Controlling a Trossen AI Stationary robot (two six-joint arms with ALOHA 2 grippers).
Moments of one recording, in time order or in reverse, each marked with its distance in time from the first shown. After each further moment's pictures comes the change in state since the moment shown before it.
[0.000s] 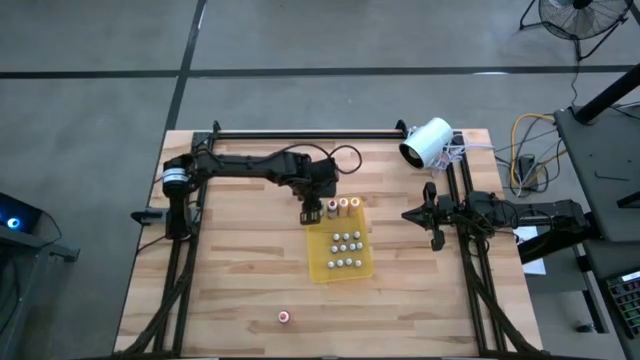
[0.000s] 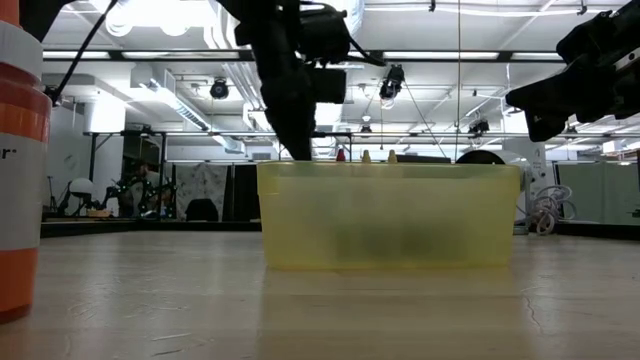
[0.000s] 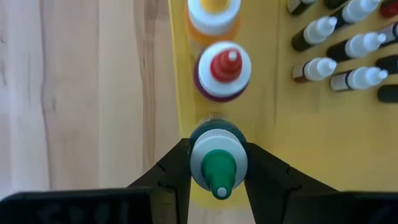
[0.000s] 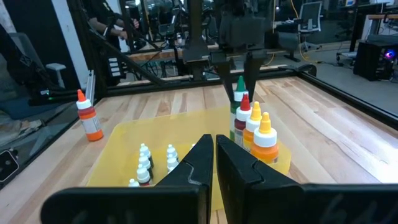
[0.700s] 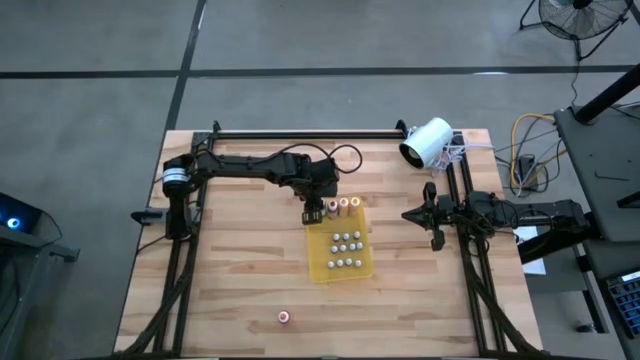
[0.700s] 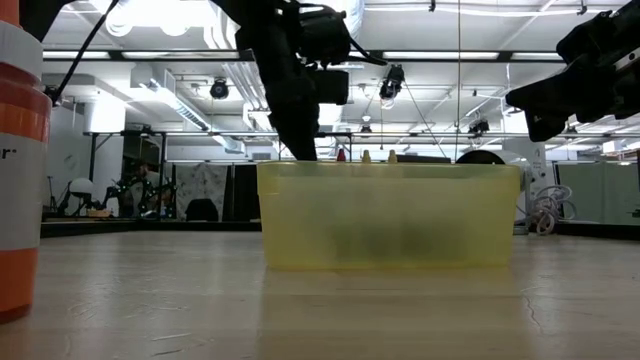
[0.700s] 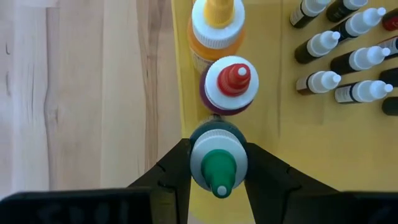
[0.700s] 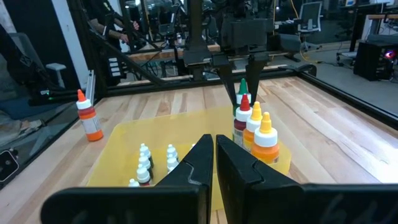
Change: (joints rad) left arm 0.002 0.000 -0.026 0.064 0.000 -0.002; right arm 0.000 0.000 0.000 0.000 0.000 0.000
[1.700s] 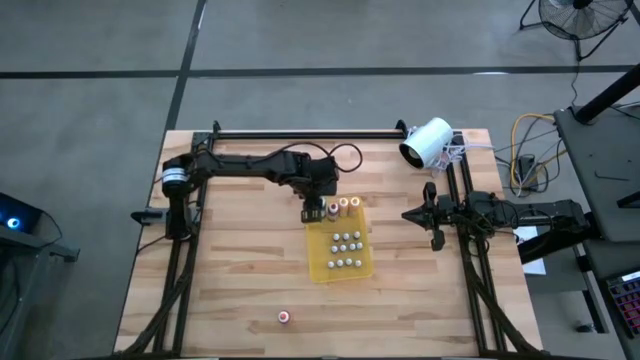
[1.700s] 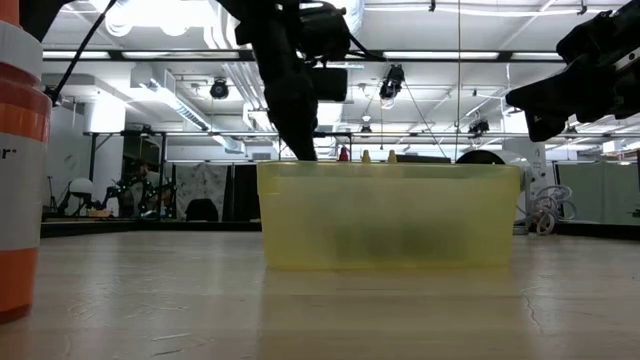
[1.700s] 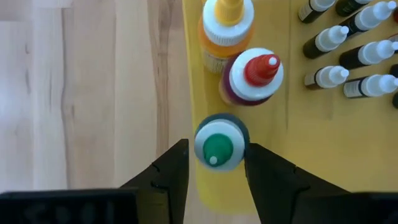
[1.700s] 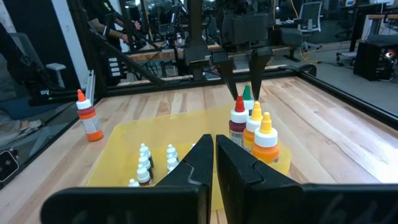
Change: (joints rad) left arm 0.003 -0.004 0.020 -0.036 -0.038 0.017; right arm 0.000 0.000 0.000 0.000 0.000 0.000
